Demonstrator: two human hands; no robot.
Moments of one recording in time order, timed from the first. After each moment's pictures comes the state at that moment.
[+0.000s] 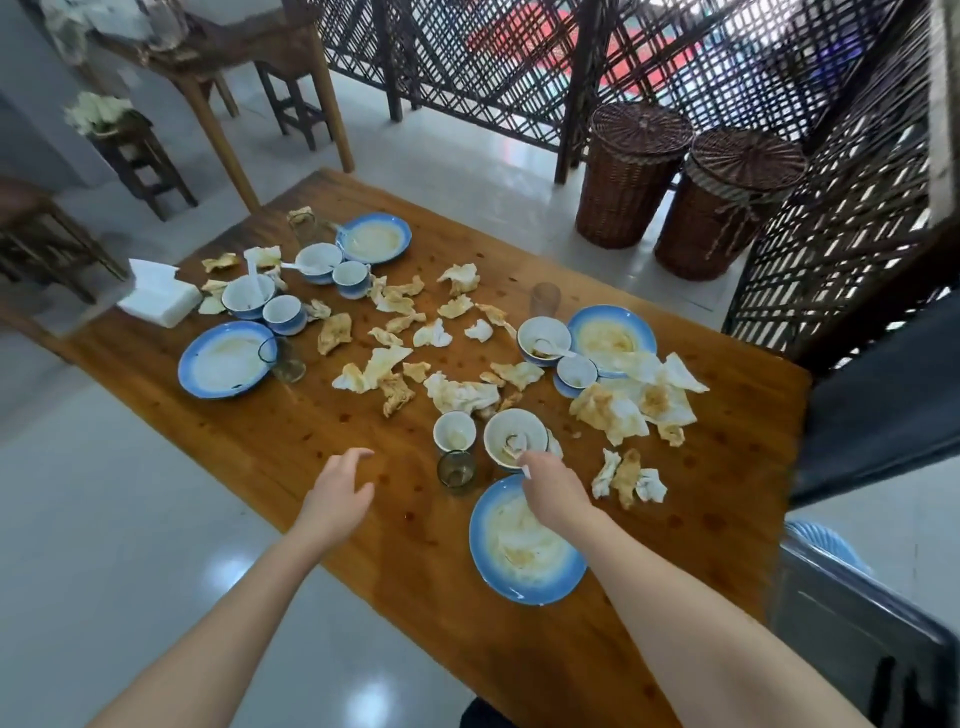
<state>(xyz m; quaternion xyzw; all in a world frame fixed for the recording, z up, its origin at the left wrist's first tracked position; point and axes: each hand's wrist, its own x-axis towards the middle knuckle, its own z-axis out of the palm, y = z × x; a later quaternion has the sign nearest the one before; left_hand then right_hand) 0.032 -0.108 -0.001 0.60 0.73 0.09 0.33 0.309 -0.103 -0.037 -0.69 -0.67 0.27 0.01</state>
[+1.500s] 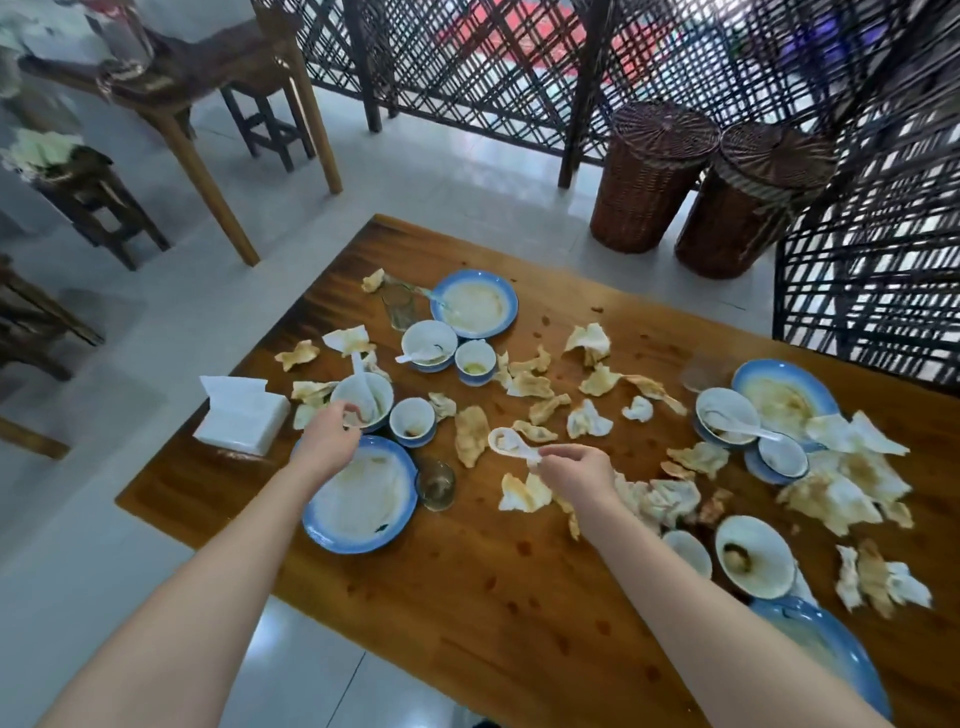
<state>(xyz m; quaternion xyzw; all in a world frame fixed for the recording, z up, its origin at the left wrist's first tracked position) -0.233 0.225 -0.012 0.61 0.71 0.10 0.33 0.051 0.107 0.005 -0.77 -0.18 0.49 0.36</state>
